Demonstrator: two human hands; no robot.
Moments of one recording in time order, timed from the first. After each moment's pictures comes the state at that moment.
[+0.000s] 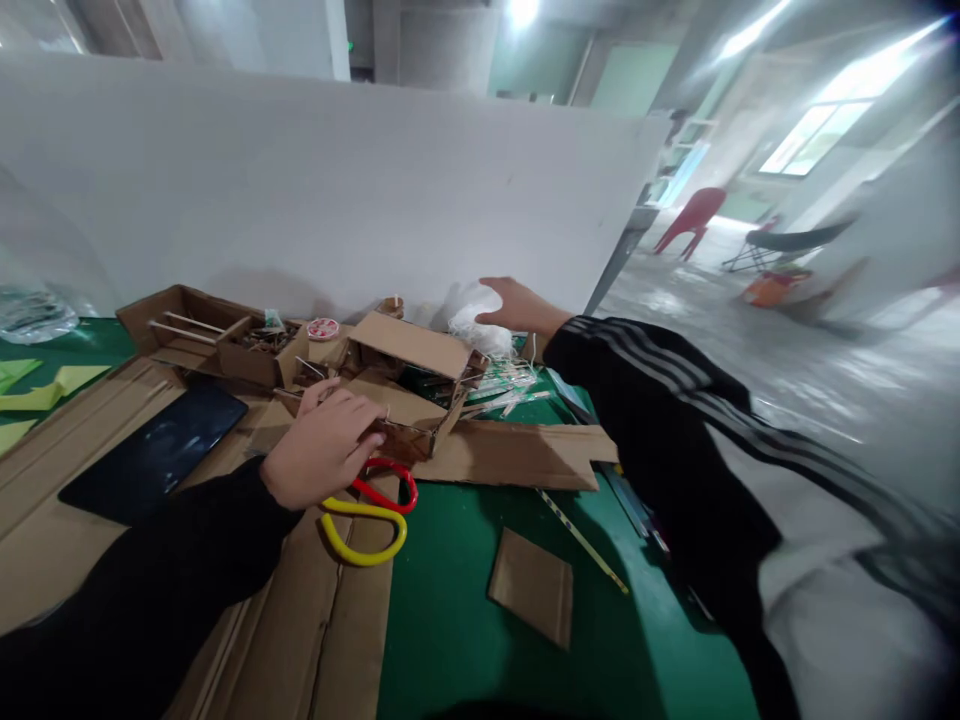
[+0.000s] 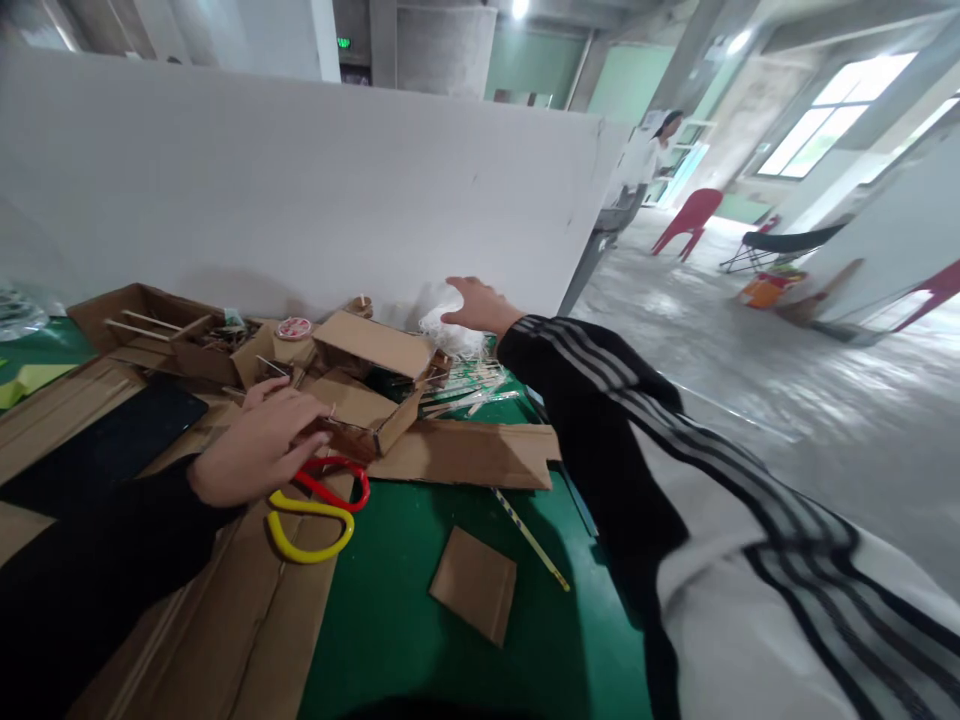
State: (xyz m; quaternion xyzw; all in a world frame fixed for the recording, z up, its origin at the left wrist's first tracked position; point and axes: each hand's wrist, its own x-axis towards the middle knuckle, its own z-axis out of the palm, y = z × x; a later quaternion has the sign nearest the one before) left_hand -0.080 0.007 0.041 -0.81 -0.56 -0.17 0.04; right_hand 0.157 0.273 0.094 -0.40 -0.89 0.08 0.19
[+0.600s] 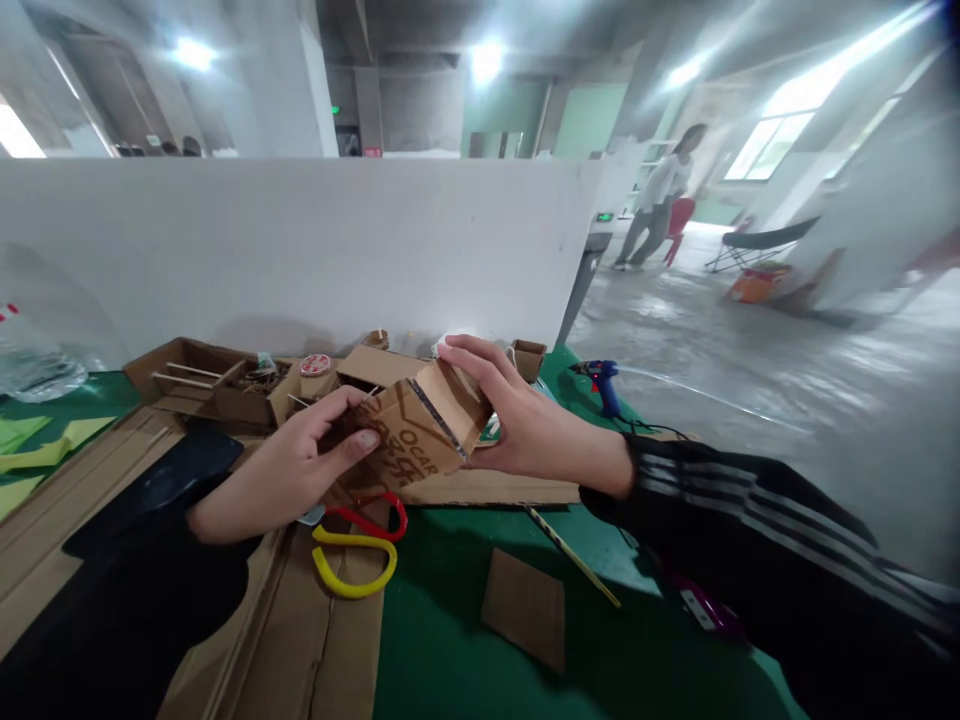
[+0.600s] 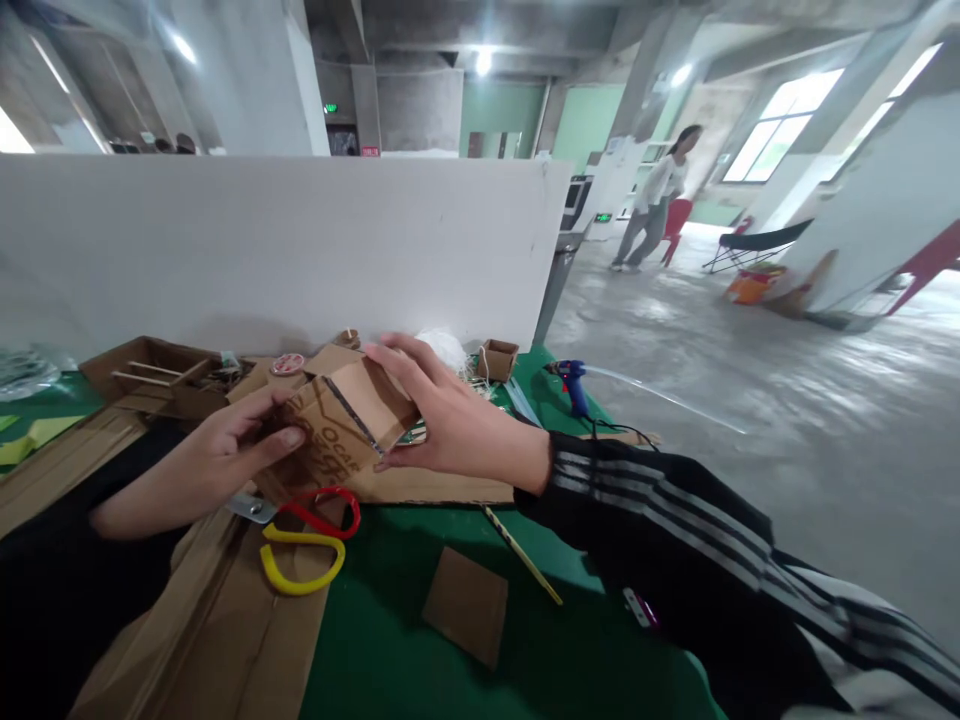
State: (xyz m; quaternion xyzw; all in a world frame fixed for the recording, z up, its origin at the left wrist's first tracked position) left_hand -0.055 -0.008 0.111 -0.73 -0.53 -0.35 -0.24; right_hand 0.196 0.091 0.116 -0.15 -0.94 0.10 0.28
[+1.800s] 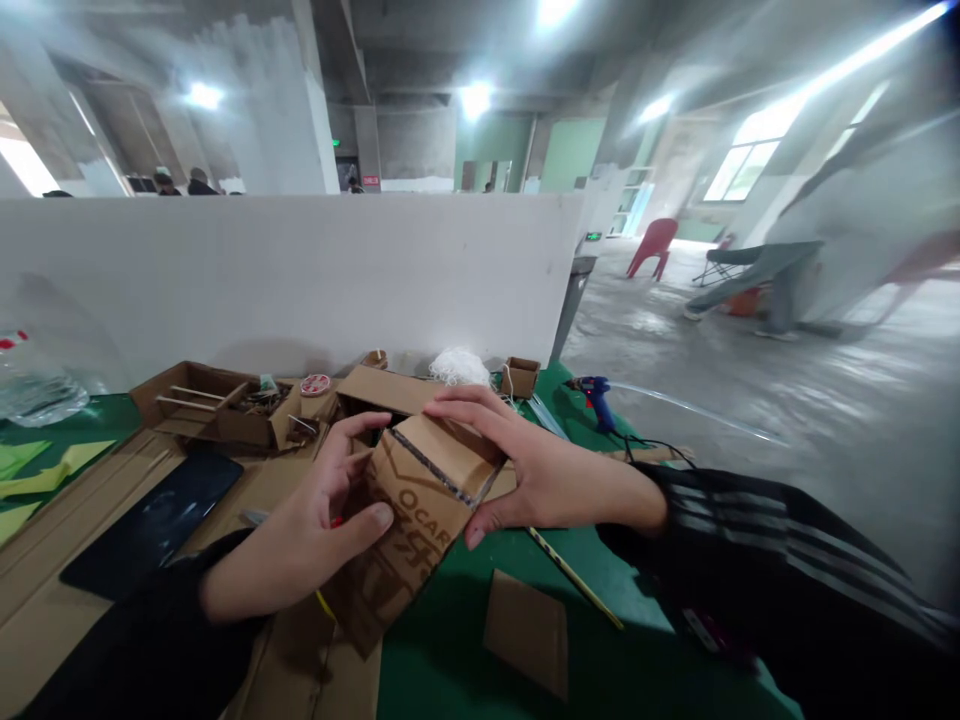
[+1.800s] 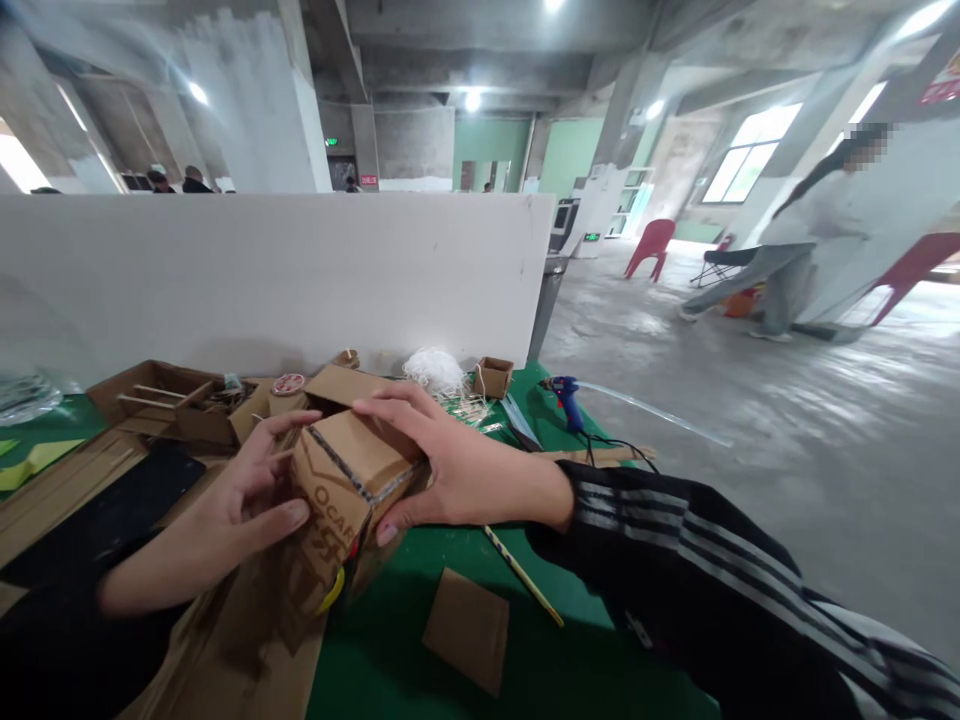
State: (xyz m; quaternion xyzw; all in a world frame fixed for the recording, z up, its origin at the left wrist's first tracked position) left_hand -0.032 -0.037 0.100 -0.60 -0.44 -0.43 -0.50; right_hand 0.207 0.064 0.137 -0.12 -0.93 0.28 0.22
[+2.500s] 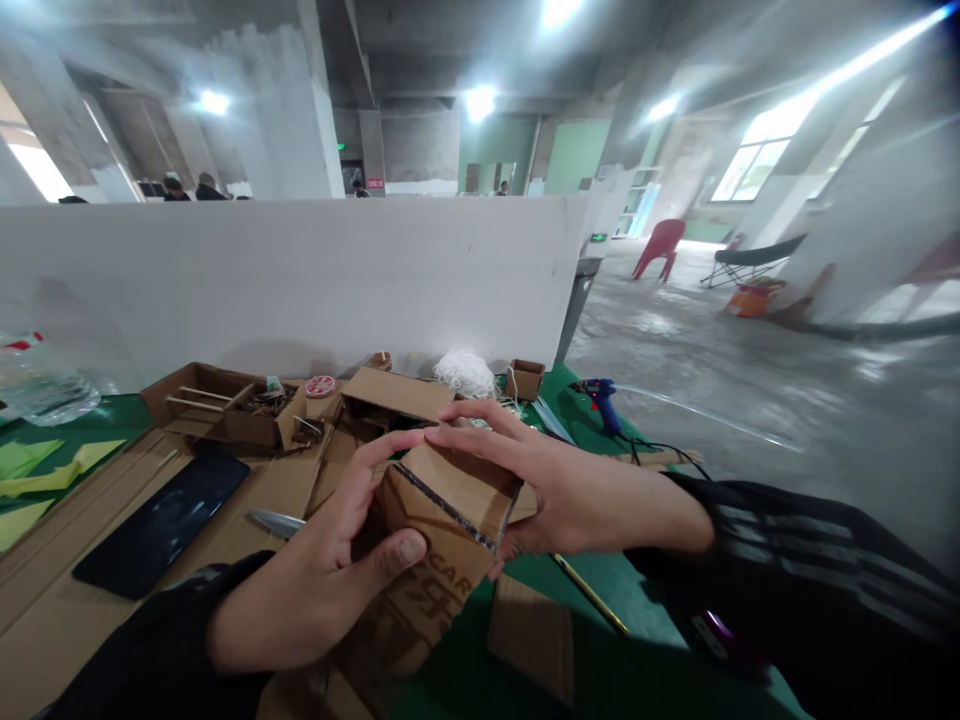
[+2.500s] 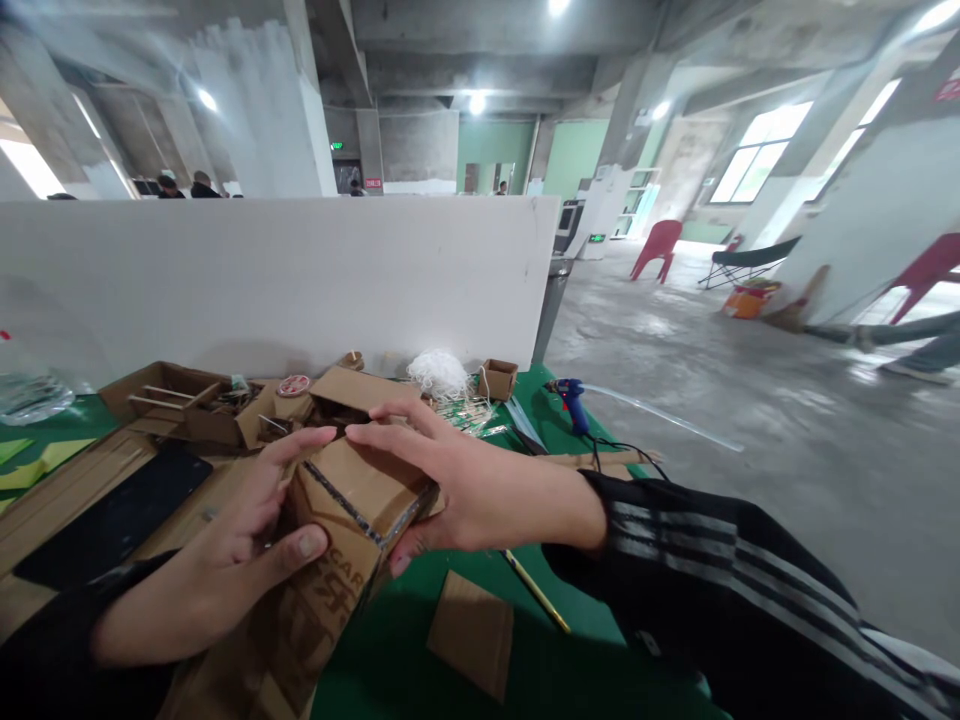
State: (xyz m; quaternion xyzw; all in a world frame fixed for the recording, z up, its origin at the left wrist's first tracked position) left_hand -0.018 -0.053 0.101 -0.68 -0.43 -0.41 -0.44; right_hand 0.212 0.052 0.151 -0.12 -0.95 0.25 0.14
